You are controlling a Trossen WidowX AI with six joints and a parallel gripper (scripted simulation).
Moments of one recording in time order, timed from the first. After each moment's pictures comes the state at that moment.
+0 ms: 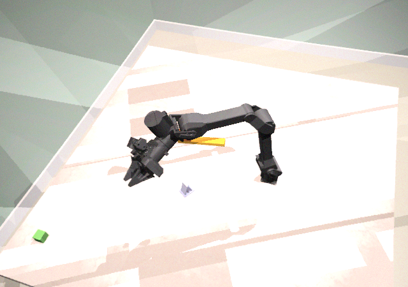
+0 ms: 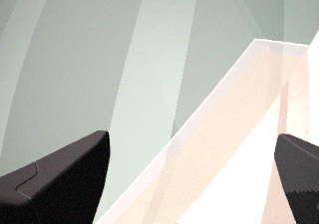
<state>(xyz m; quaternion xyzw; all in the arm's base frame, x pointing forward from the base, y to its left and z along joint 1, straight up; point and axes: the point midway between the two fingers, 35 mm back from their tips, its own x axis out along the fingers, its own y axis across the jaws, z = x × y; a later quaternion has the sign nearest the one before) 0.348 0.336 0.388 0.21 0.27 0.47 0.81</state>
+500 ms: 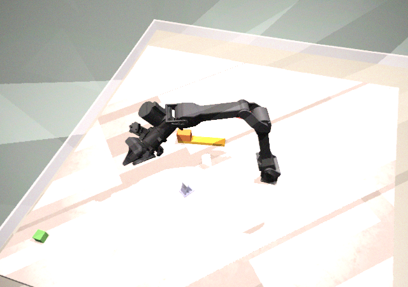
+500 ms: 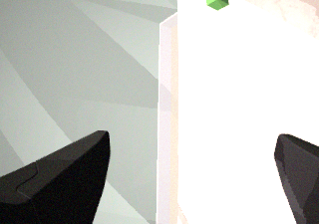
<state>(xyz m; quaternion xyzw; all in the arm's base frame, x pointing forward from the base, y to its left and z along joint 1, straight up) 0.405 0.249 0.329 0.40 0.41 0.22 0.79</state>
